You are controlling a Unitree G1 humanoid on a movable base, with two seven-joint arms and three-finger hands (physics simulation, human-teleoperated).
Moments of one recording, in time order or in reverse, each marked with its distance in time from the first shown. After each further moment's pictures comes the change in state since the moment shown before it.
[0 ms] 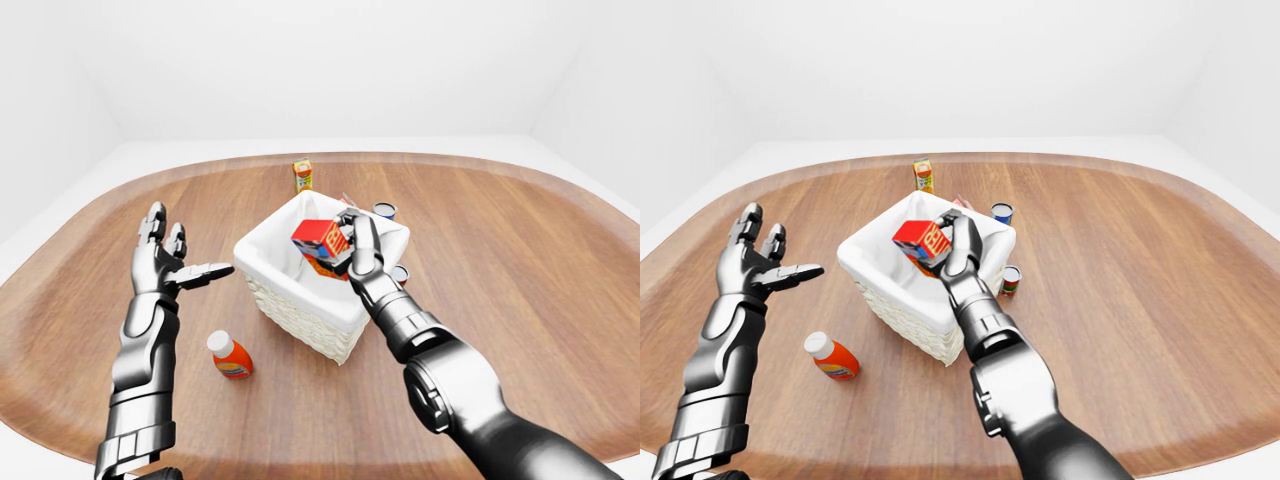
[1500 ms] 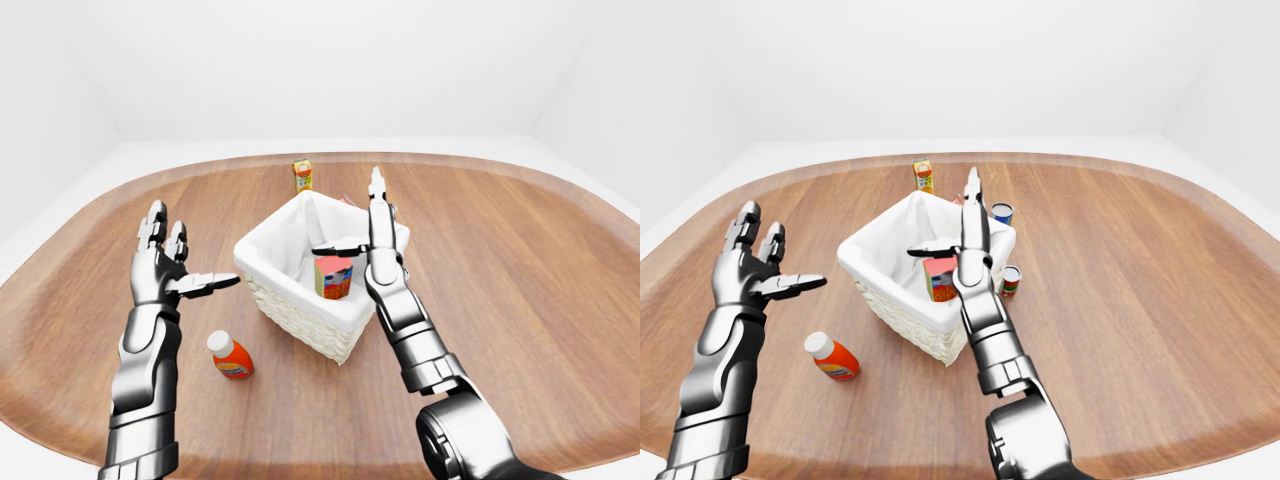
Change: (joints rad) left arm 0.091 -0.043 -0.008 -0.171 0.034 0.000 -0.008; right arm 0.308 -0.009 0.053 -0.682 -0.032 0.049 0.119
